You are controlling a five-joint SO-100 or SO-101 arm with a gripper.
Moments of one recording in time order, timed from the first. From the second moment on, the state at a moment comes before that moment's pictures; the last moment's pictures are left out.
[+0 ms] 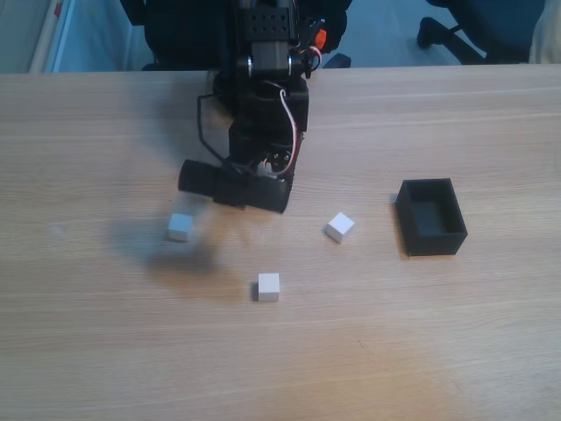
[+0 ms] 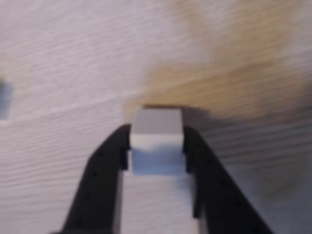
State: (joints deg) arm -4.2 120.8 140.9 49.2 -64.9
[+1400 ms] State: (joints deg) arm -42.9 98.8 95.4 58.8 -51.3
